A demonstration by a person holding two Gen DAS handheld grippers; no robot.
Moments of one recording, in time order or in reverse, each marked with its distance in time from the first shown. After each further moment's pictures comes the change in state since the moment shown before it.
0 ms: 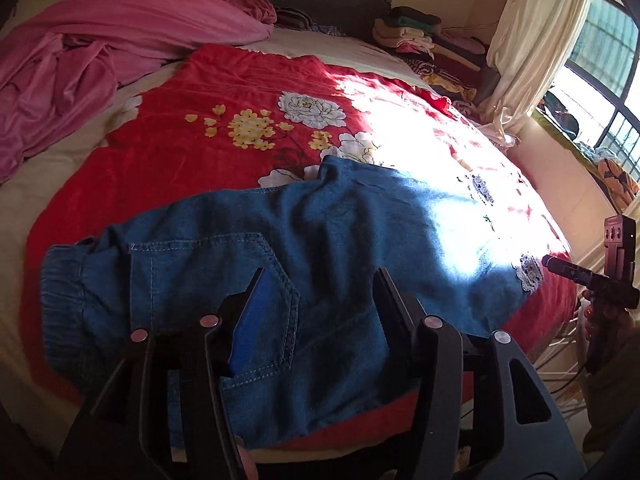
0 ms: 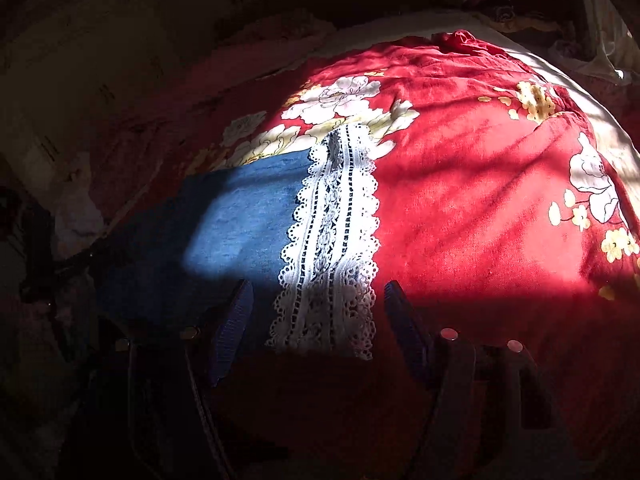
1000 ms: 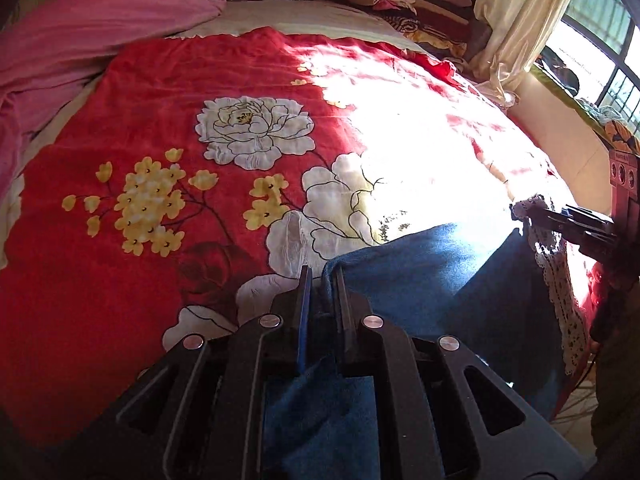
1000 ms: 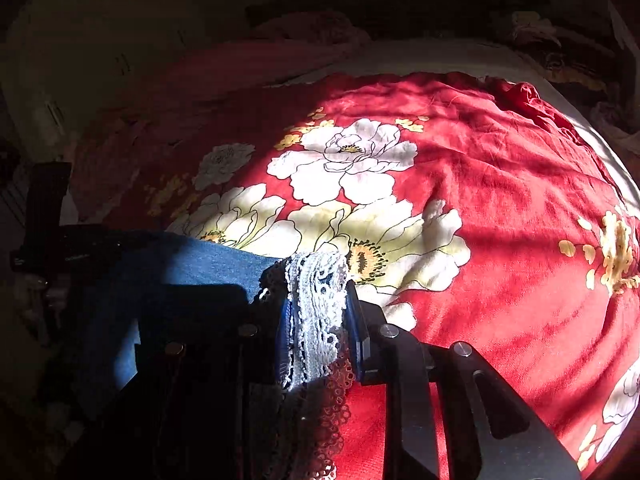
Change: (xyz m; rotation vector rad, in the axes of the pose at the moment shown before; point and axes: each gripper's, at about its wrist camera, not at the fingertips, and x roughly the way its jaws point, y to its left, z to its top) left arm 0.160 -0.037 0.108 0.152 0.161 -0.011; right arm 0.107 -0.013 0.130 -0.199 0.017 -0.026
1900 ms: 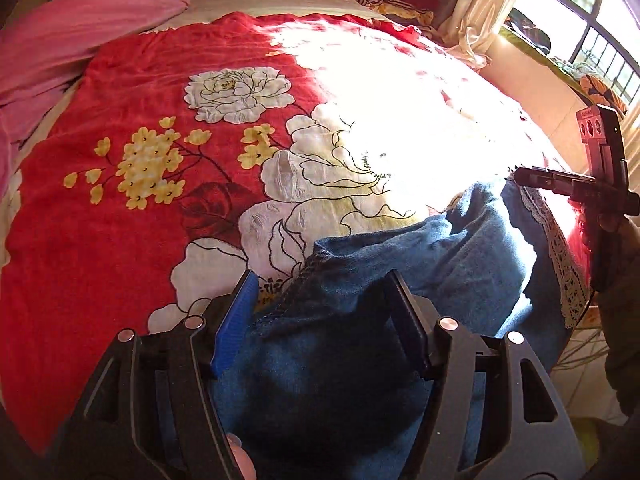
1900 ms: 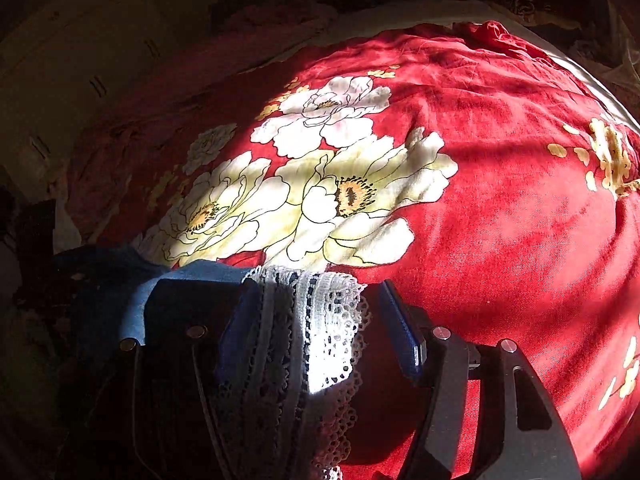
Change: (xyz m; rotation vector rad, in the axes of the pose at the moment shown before) left arm -0.020 0.006 -0.035 0.100 0.064 -0.083; right arm -0.003 -0.008 -0.033 0.173 0.049 0.045
